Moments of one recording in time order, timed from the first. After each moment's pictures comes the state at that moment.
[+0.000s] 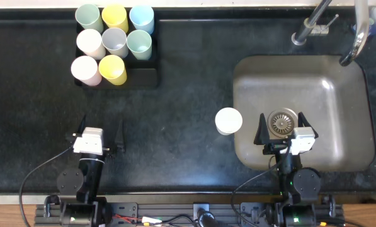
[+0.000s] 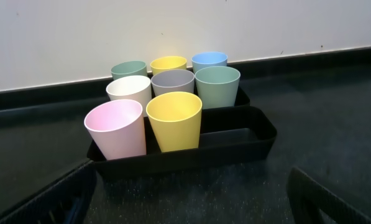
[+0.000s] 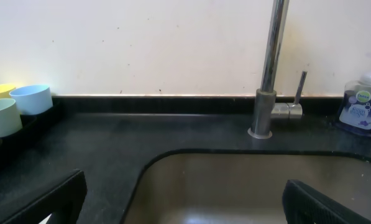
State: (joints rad) left arm -0.01 0.02 0.01 -0.07 0.10 0.09; right arm 0.05 0.01 0.02 -0.02 -0.01 0.06
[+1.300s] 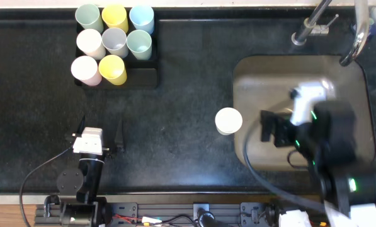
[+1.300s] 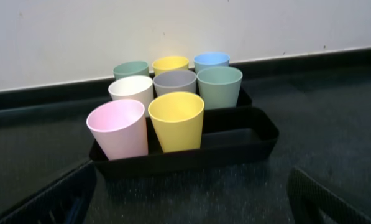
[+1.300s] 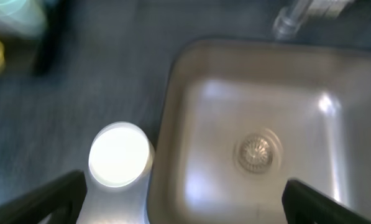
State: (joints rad) left arm -0.01 0.01 0.01 -0.07 0.09 0.09; right arm 0.14 0.90 1.17 -1.13 -0.05 0.06
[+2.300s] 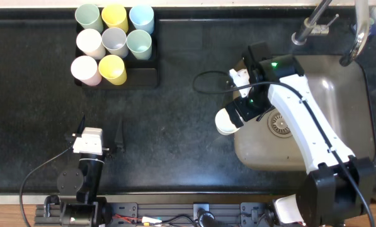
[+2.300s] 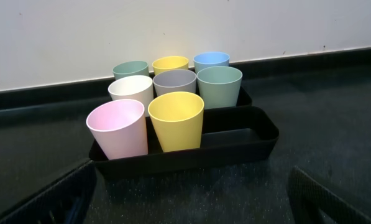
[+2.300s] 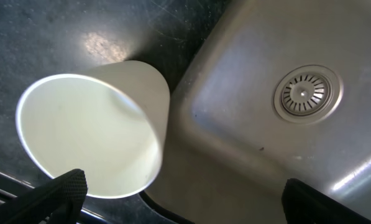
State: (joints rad) left arm -0.01 0.01 0.01 -0.07 0.09 0.09; right arm 0.27 1.66 1.36 -1.29 -0.07 -0.25
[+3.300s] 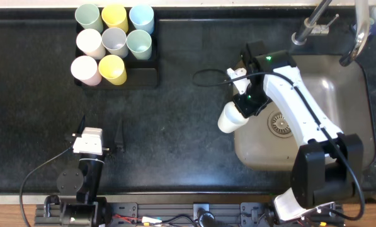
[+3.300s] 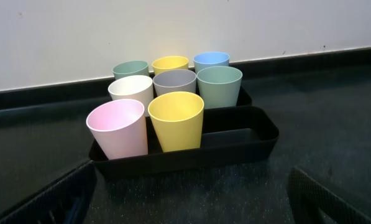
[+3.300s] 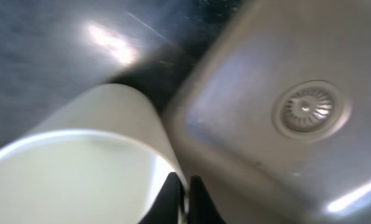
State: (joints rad) left arm -0.01 0.01 0.01 -0.07 0.09 0.09; right arm 0.24 1.77 1.36 -1.21 -0.08 -0.32
